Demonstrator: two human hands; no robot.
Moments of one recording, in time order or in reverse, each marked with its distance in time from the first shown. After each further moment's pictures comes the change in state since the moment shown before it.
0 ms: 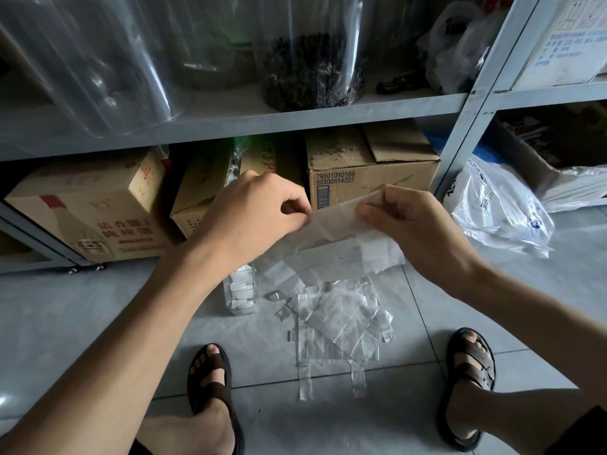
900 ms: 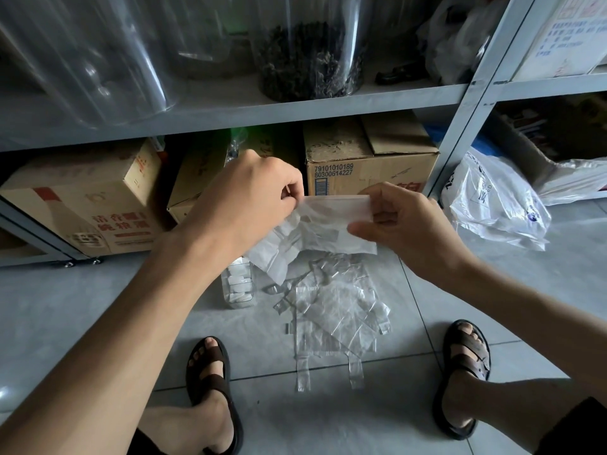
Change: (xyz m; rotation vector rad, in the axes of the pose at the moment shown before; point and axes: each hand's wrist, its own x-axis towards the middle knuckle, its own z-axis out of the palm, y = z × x) left_hand 0.003 0.005 -0.004 0.144 0.059 0.072; right_hand -0.007 0.005 0.003 -0.118 -0.010 0.046
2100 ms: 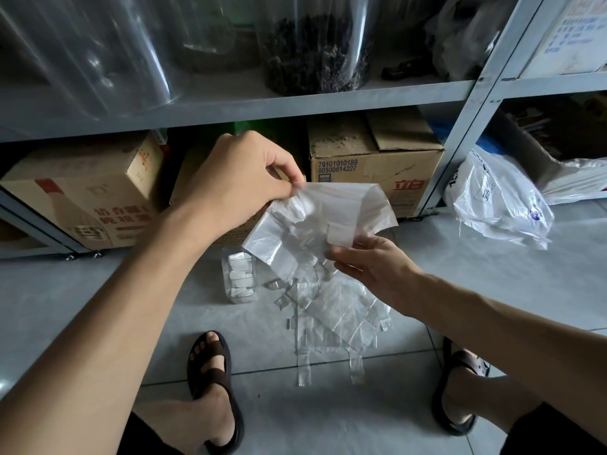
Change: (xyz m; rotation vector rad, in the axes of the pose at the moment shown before) left_hand 0.003 -0.013 -0.015 -0.223 -0.039 -0.168; right_hand -0.005 0.038 0.059 0.931 -0.181 0.618
